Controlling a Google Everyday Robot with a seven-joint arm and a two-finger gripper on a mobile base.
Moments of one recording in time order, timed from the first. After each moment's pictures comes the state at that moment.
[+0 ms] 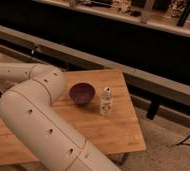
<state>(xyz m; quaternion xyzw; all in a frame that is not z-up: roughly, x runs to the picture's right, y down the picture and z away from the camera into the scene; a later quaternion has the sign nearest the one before) -0.457 0.019 0.857 -0.23 0.15 0.58 0.77</state>
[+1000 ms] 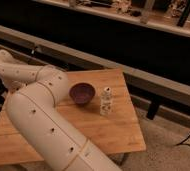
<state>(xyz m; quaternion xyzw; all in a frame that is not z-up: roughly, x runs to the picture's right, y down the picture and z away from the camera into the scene) -0.434 0.025 0.879 -0.24 0.17 0.59 0.75</state>
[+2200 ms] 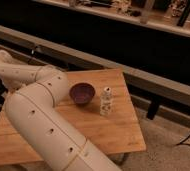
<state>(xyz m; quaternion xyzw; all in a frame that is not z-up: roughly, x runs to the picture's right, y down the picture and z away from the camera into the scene) -0.433 0.027 0.879 -0.23 0.18 0.58 0.76</state>
